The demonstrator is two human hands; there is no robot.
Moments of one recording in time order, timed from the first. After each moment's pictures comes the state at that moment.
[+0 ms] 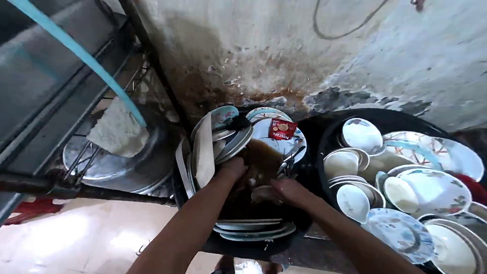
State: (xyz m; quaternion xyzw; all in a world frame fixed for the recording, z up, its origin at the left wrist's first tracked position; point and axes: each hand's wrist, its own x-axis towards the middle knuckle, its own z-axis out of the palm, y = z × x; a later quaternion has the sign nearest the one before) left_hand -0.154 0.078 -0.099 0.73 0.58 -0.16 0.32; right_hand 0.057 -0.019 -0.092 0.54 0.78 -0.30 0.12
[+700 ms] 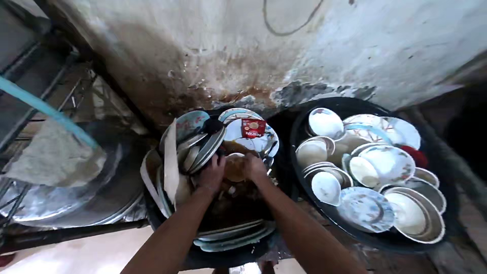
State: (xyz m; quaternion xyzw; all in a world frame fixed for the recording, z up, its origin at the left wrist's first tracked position) left_hand -0.151 0.053 -0.115 0.81 0.56 -0.05 0.18; right_hand 0.024 0.050 -0.143 0.81 0.49 -0.32 -0.06
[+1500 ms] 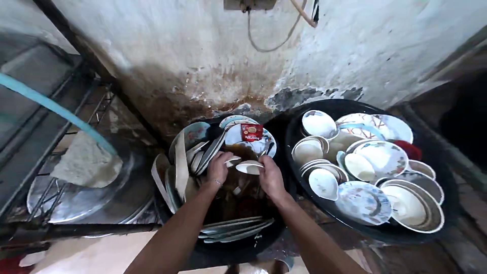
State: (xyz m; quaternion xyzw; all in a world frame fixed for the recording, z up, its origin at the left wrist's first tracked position) left_hand -0.145 0.070 -0.114 0.79 0.52 0.21 0.26; right_hand 0.039 -0.031 -0.095 0.73 0.58 -0.16 -0.32
